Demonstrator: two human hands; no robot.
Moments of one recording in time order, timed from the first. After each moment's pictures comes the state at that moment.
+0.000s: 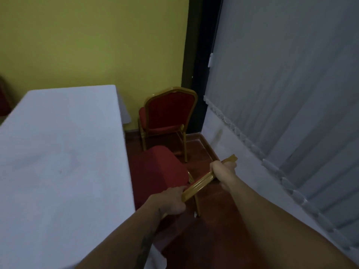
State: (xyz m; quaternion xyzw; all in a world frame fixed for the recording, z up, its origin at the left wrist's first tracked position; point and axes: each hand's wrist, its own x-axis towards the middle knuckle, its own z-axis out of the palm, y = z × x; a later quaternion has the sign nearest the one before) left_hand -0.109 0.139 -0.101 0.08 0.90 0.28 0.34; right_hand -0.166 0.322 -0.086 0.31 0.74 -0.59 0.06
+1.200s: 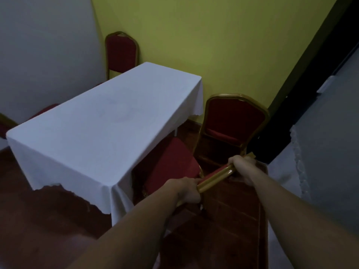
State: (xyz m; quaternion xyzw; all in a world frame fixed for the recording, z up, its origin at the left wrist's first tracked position) left_hand -0.170 0.290 -0.084 -0.22 0.88 0.35 0.26; right_hand -0.358 0.409 -0.095 0.03 0.83 -0.48 0.29
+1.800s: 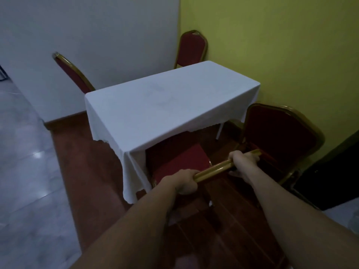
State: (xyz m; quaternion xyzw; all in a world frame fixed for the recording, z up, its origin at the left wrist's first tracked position) left_hand -0.212 0.361 -0.084 -0.47 0.77 0.42 0.13; right_hand -0.414 0.389 -0.087 -0.11 0.81 -0.45 0.36
